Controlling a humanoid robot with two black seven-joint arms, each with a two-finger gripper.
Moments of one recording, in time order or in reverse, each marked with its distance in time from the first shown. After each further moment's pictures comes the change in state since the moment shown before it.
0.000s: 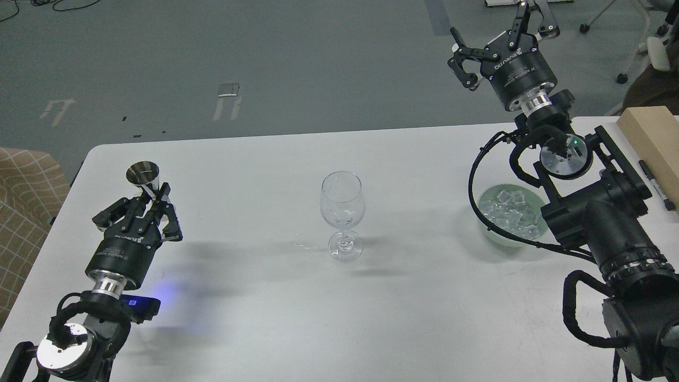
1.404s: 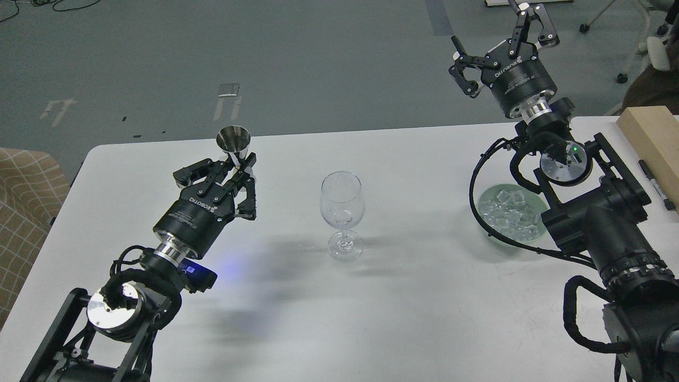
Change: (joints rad) left arm -0.117 0.001 0.254 -0.192 0.028 0.180 0.017; right arm -0.023 0.000 0.000 0.000 0.003 0.000 0.003
